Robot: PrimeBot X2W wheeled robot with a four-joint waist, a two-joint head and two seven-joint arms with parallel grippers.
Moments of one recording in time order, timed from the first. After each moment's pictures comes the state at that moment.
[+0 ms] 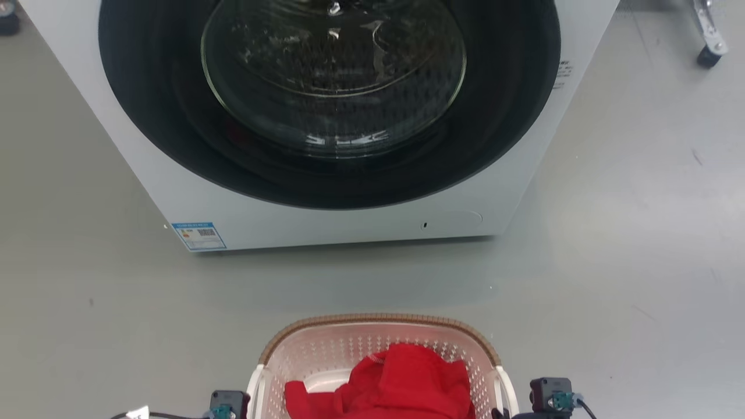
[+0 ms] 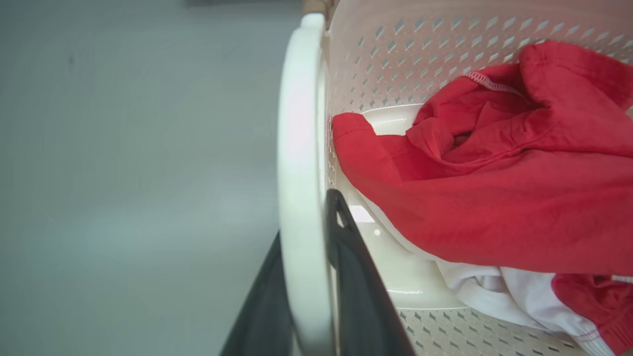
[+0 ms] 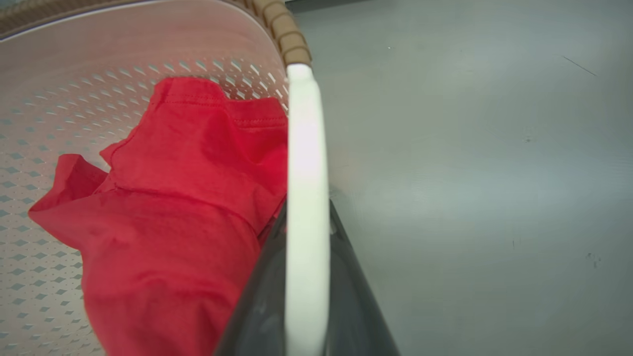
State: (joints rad) left arm -0.47 0.03 -0.53 1.19 -0.57 0.02 -0.09; right arm -0.53 -0.06 1.02 1.05 1.07 -0.13 -0.13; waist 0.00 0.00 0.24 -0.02
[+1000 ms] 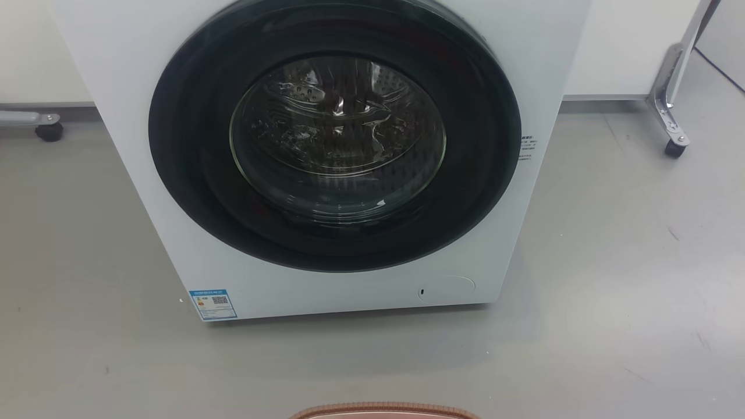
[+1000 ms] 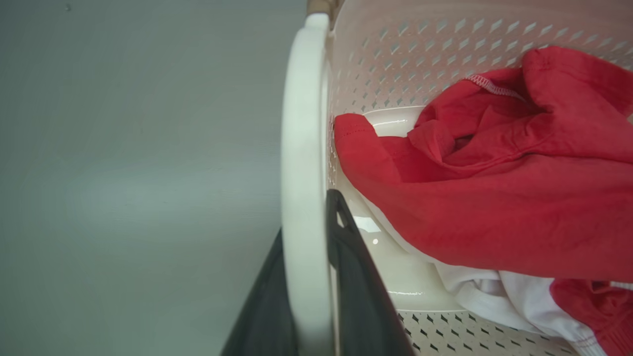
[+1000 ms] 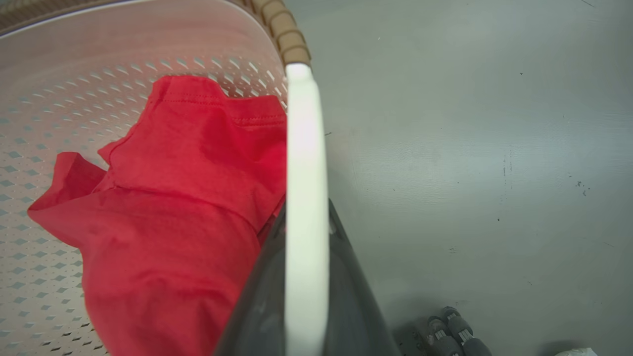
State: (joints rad) left arm -0.30 0.04 -0.66 1.15 -0.69 0.07 0.07; right arm -0.38 -0.06 1.11 1.07 1.18 -0.13 0.00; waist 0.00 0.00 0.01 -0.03
